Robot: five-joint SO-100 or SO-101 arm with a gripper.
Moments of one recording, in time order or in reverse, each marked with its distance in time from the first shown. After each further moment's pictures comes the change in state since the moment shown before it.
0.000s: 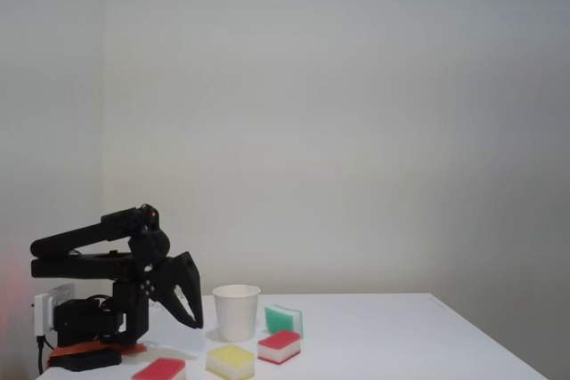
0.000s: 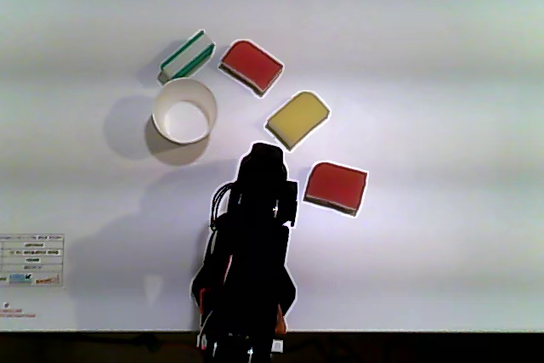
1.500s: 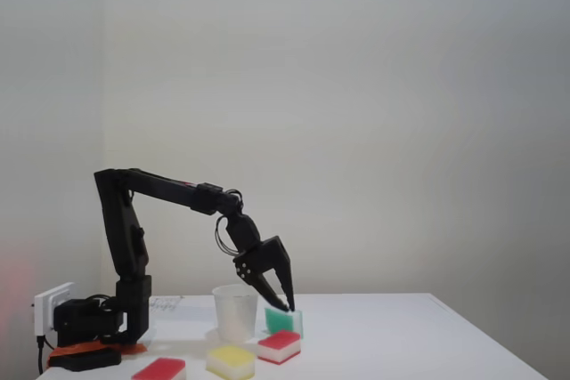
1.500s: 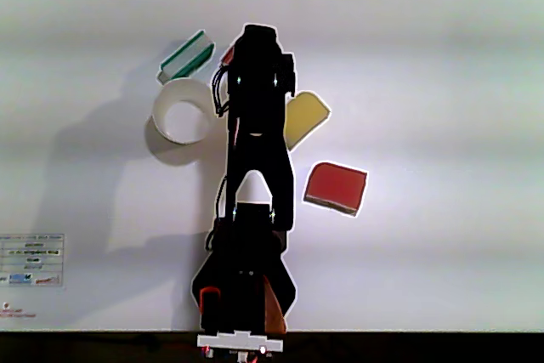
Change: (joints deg) arm -8.3 -75.8 -45.4 -40.6 1.3
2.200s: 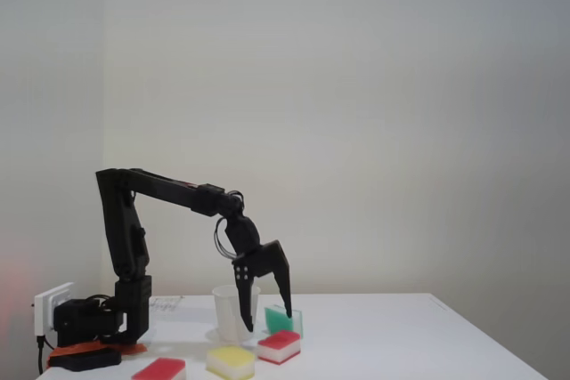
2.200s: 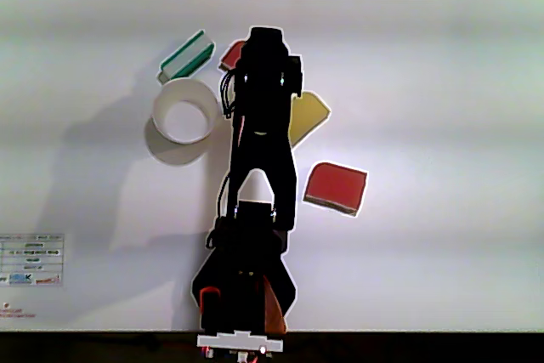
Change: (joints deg) arm 2.3 -1.8 -0.4 1.4 -4.6
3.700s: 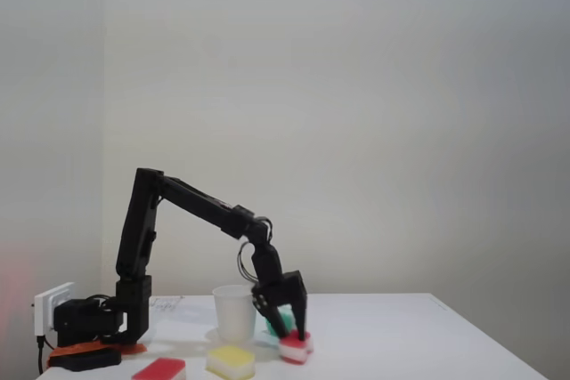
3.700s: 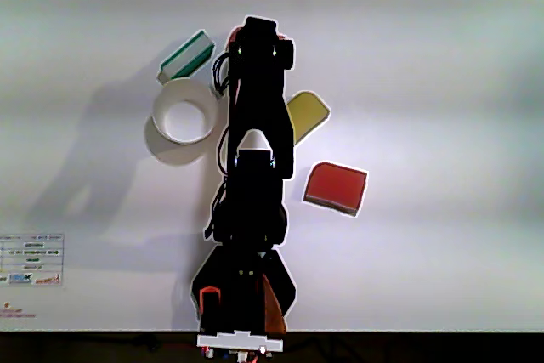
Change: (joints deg) arm -2.5 -20.7 -12.7 2.0 9.1
